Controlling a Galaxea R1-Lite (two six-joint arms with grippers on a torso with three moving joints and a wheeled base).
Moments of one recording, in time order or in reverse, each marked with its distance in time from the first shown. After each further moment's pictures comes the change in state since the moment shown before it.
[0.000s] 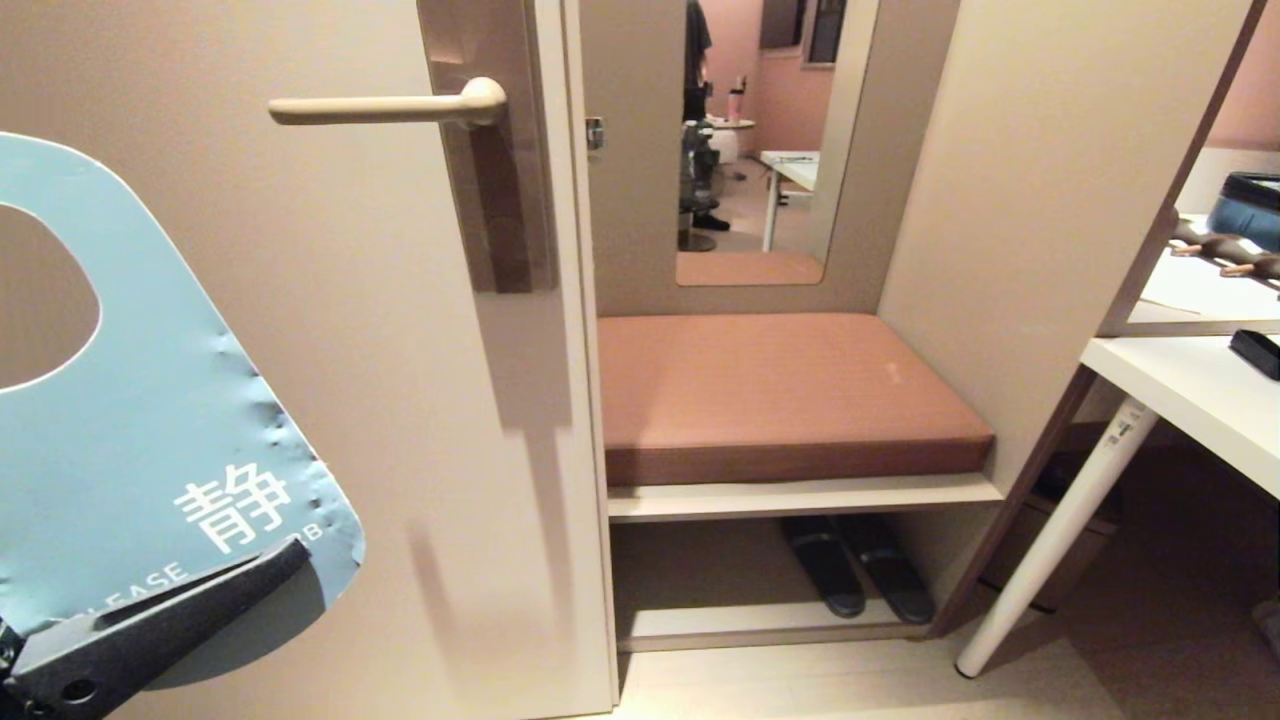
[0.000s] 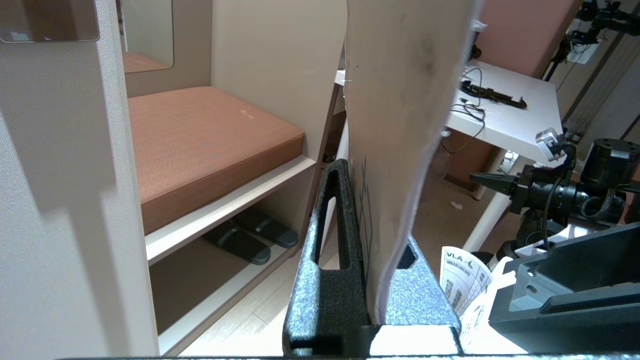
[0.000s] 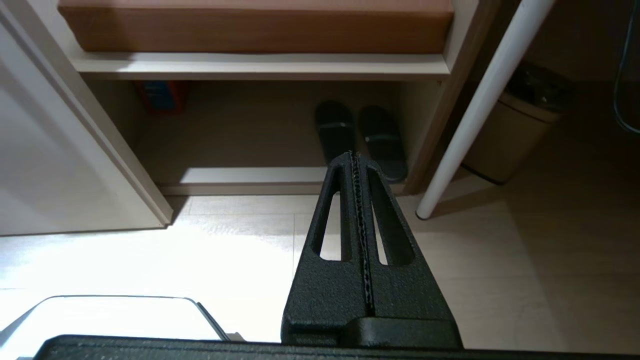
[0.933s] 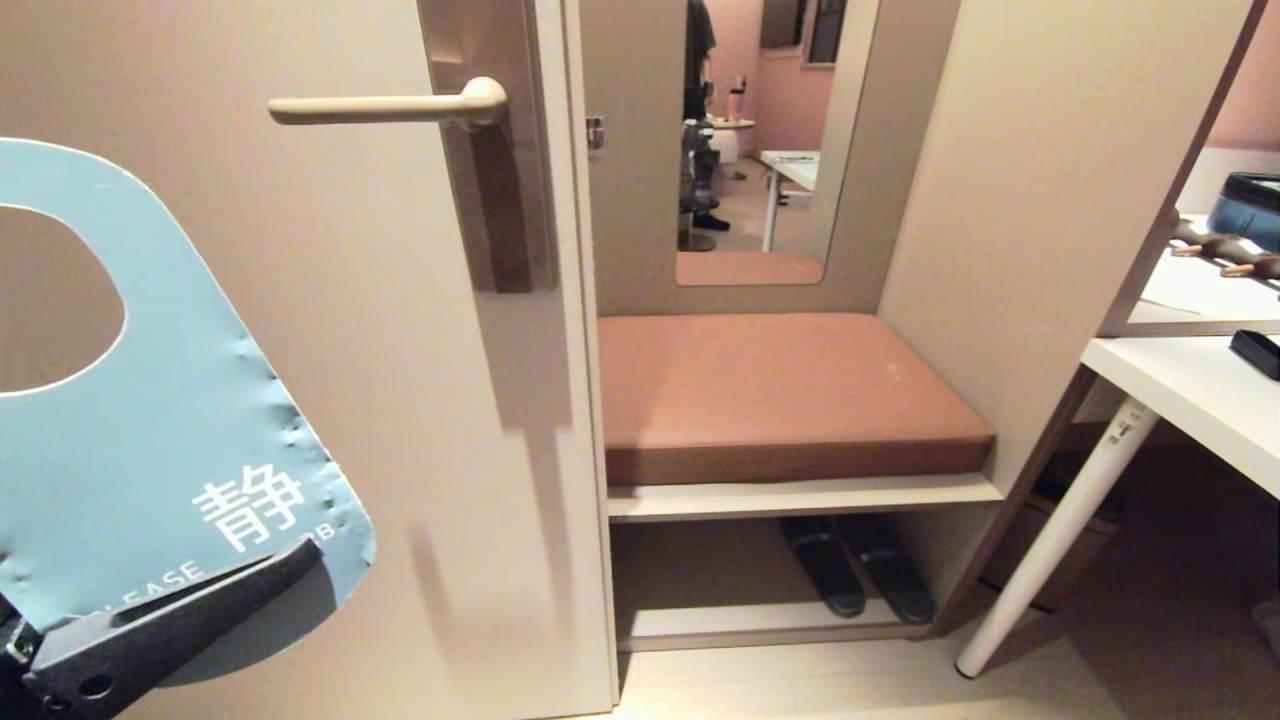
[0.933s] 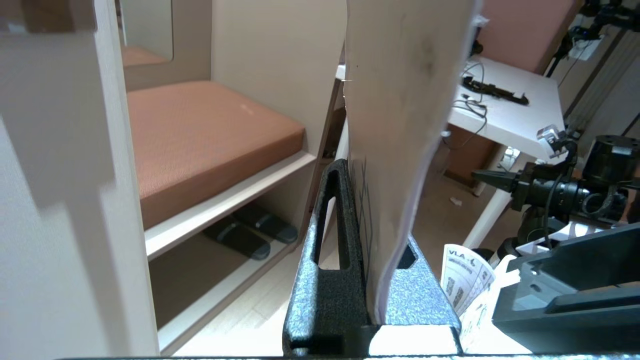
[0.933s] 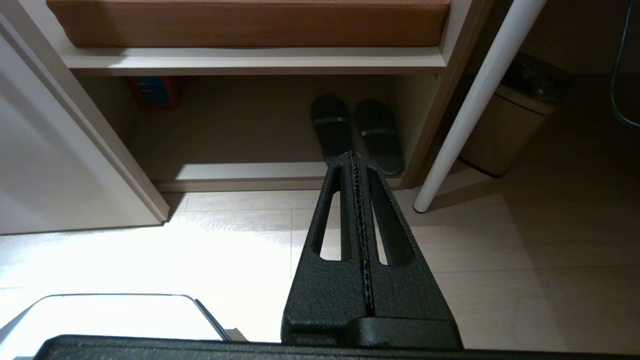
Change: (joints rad) left arm -0.001 0.013 0.000 0.001 -0.002 0.002; right arm -0.017 0.021 0.000 0.001 0.000 -0.001
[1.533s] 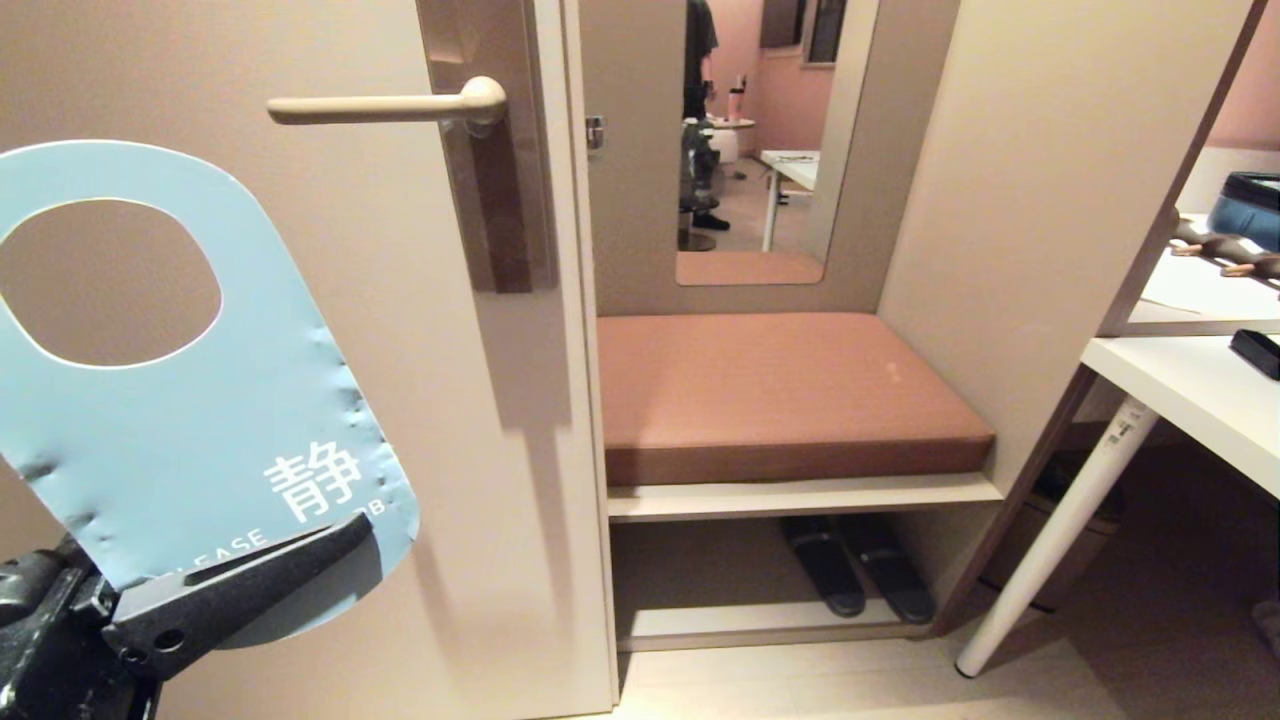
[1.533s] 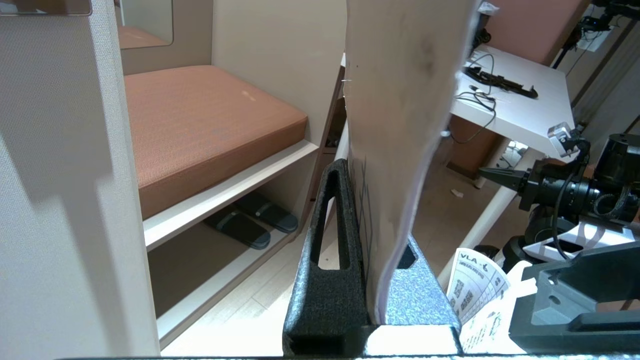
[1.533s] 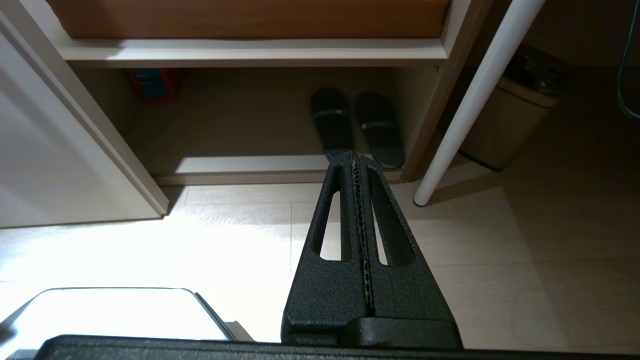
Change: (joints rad) left arm 0.000 0.073 -0.031 -0.004 0.000 0.000; right arm -0.001 0.017 0.000 0.000 0.000 -0.001
